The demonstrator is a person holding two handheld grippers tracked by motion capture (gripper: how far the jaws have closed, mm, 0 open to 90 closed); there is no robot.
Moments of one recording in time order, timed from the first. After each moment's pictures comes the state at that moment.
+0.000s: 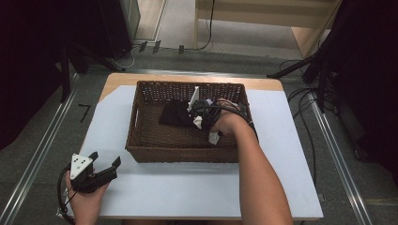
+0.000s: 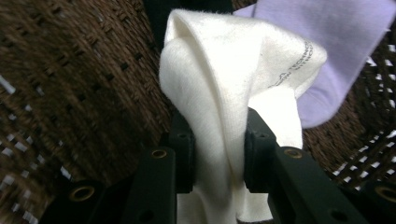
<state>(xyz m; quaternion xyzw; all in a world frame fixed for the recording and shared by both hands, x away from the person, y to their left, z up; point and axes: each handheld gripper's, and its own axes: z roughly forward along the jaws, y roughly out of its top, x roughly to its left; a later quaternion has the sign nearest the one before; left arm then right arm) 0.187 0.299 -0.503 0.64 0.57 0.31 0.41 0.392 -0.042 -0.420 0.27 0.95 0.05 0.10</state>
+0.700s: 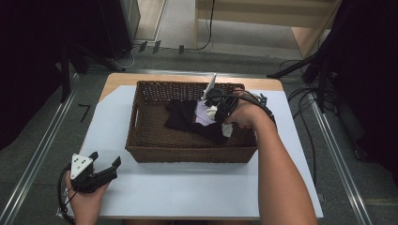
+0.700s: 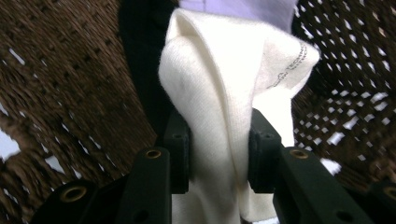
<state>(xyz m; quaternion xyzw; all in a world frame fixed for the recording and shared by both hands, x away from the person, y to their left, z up) 0.187 0.299 -0.503 0.64 0.57 0.31 0.41 0.391 -0.084 -0.373 0.30 0.95 0.06 0.11</state>
